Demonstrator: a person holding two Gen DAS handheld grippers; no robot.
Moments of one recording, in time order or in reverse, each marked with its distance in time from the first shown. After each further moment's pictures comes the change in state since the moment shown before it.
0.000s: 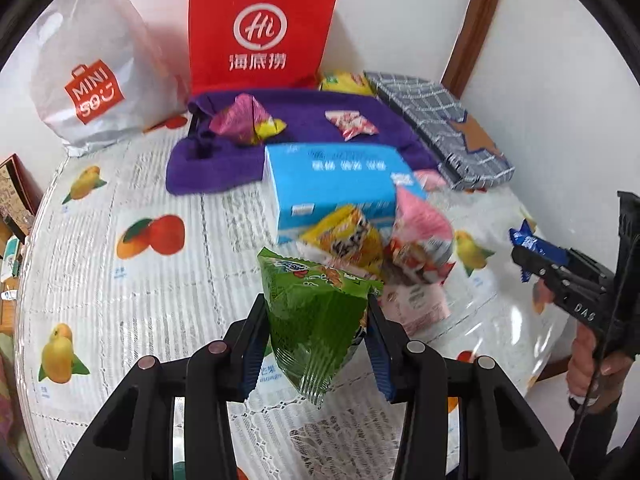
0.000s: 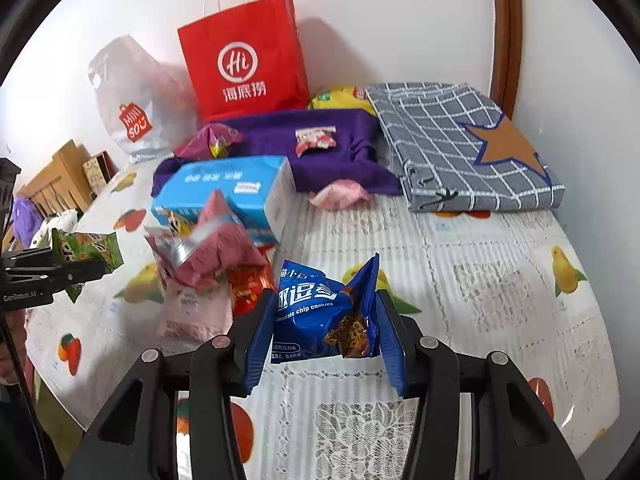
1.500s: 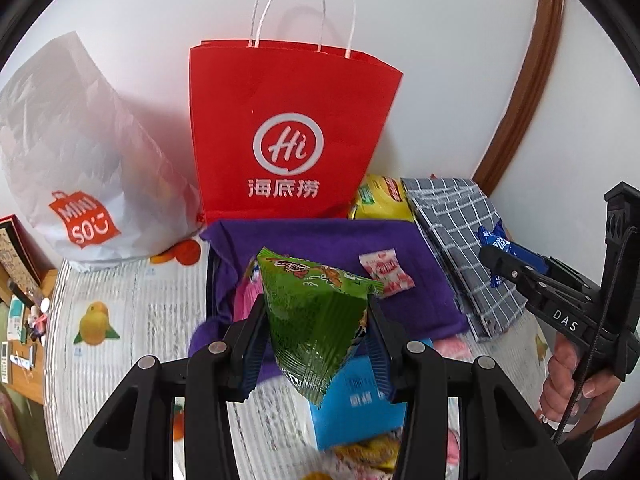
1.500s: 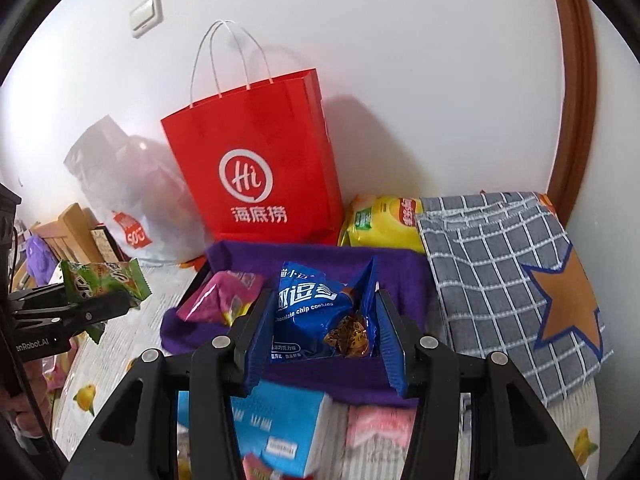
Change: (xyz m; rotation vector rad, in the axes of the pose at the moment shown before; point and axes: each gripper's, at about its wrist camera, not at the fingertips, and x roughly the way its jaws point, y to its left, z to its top) left arm 0.017 0.036 0.184 -0.066 -0.138 0.039; right arm 0.078 0.026 0.211 0.000 -0.118 0.089
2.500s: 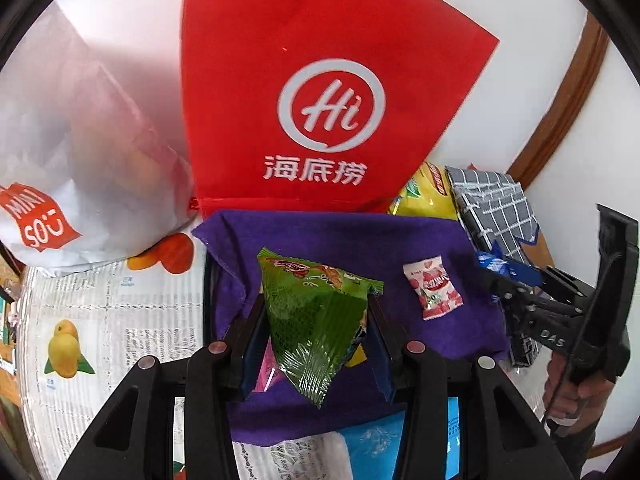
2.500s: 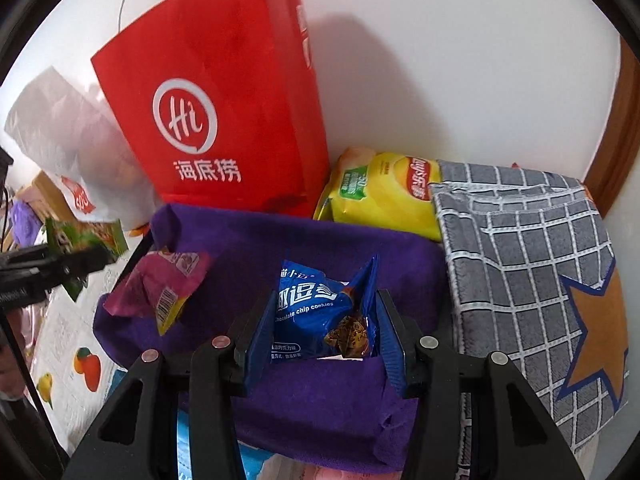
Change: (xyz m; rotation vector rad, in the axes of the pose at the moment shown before) left arm 0.097 0.047 0.023 -0.048 0.119 -0.016; right arm 0.116 -0.024 0.007 -0.077 0.198 -0.018
